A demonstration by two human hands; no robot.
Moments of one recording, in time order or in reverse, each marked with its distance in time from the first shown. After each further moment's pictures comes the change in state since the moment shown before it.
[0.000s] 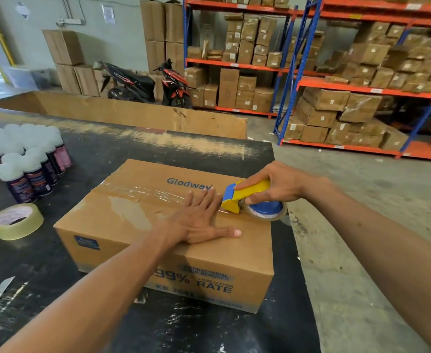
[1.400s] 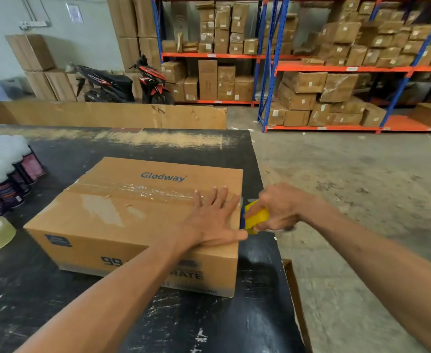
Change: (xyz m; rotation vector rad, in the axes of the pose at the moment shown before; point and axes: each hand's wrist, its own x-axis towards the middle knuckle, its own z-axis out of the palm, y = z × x) left_hand 0.013 0.097 0.012 0.087 0.040 0.131; right_hand -0.084 0.043 0.055 -0.469 -0.108 0.063
